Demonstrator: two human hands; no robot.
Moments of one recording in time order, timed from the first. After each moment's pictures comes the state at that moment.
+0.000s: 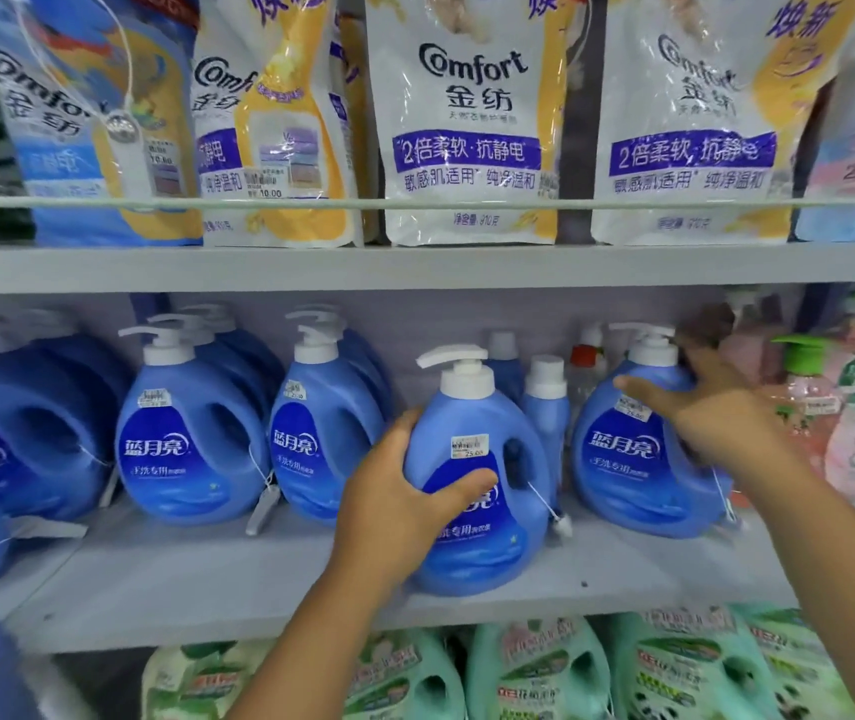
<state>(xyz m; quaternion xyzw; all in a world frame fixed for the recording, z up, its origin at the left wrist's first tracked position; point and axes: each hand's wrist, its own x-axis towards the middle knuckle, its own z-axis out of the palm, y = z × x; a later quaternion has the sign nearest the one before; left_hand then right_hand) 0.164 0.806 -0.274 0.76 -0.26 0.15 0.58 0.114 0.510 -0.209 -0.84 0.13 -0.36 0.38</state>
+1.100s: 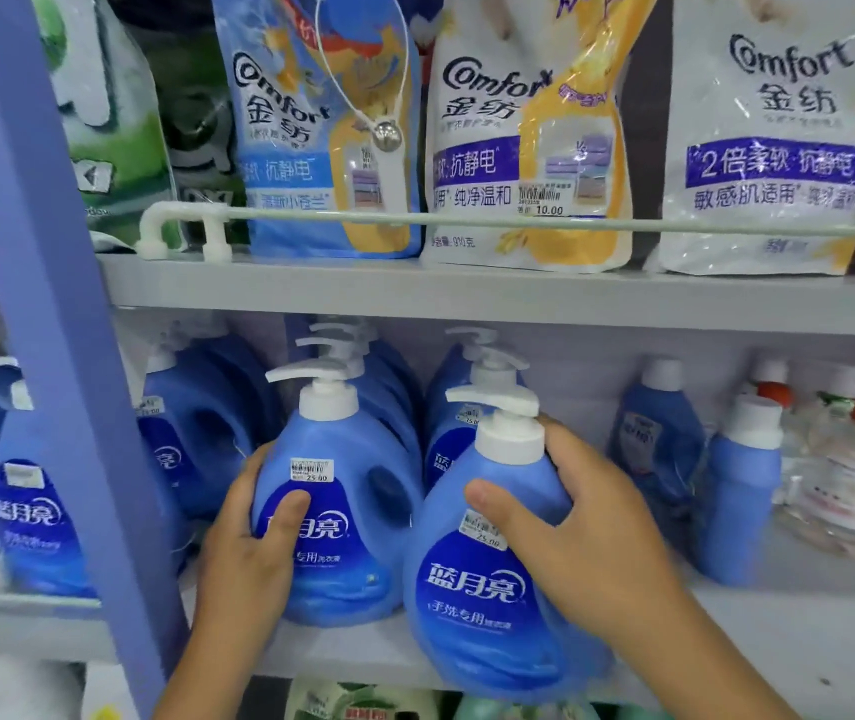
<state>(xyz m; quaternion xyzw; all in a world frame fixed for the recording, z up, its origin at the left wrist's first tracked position) 0.232 1.040 -0.298 0.72 -0.06 0.26 0.64 0.153 0.793 -0.235 -0.85 -0.09 -0.31 0.41</state>
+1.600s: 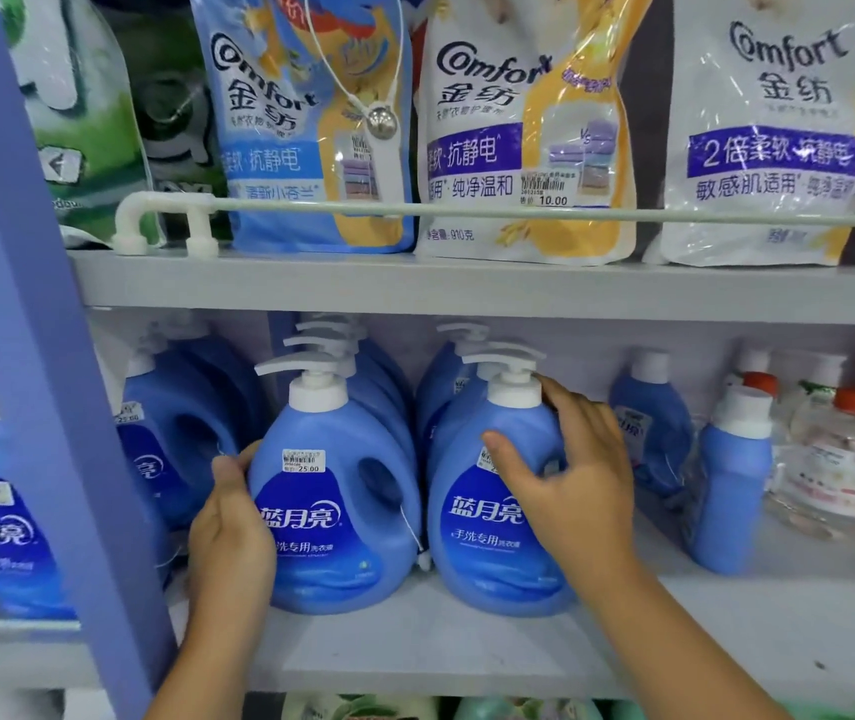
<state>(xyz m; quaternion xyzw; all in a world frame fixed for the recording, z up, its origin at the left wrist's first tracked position) 0.269 1.041 -0.296 0.68 0.10 0.21 0.70 0.214 0.783 -0.258 -0.80 0.00 -0.51 0.32</state>
